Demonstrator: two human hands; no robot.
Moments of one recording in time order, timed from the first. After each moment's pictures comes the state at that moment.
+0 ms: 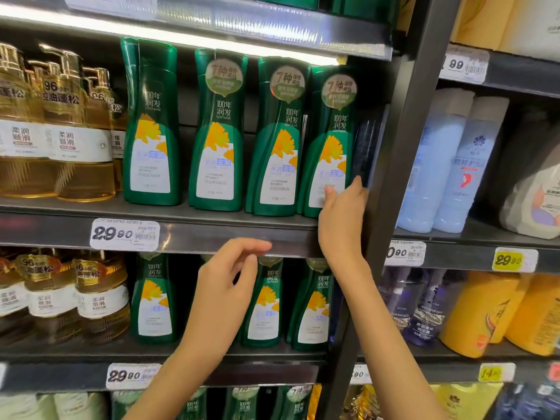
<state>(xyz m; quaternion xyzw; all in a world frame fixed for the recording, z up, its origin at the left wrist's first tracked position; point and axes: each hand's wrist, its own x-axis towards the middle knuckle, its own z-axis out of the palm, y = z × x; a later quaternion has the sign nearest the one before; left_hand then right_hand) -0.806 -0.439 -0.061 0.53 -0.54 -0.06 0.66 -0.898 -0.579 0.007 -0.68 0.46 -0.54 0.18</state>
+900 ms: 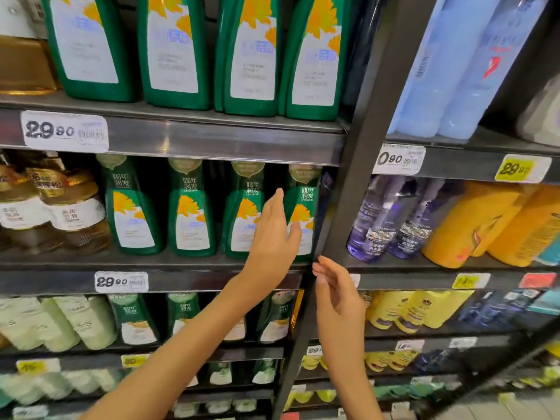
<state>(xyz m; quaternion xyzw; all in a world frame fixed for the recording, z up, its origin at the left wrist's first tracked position) -0.868 -0.515 -0.143 0.67 -0.56 -0.11 0.48 -0.989 -0.480 -0.186 -0.63 0.42 -0.51 0.41</state>
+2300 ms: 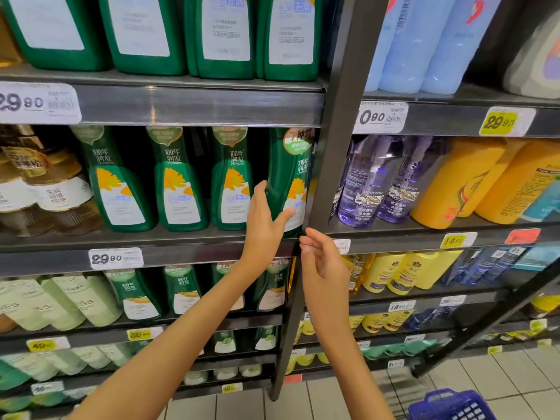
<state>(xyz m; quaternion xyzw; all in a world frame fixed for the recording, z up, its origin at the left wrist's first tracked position) -0.874 -0.529 -0.193 0.64 -0.49 -0.17 0.57 -0.991 -0.474 -0.191 -0.63 0.42 -0.50 0.41</state>
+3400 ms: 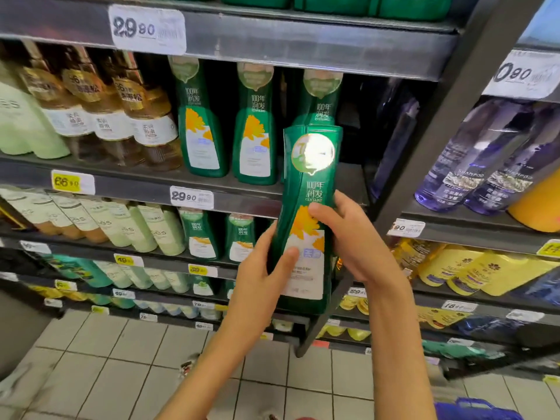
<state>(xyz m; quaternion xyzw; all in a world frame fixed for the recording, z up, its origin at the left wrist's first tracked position) -0.868 -0.361 -0.211 0.63 -0.38 -0.29 0.62 -0.947 -0.490 -0.180 -0.62 0.24 -0.26 0.70</state>
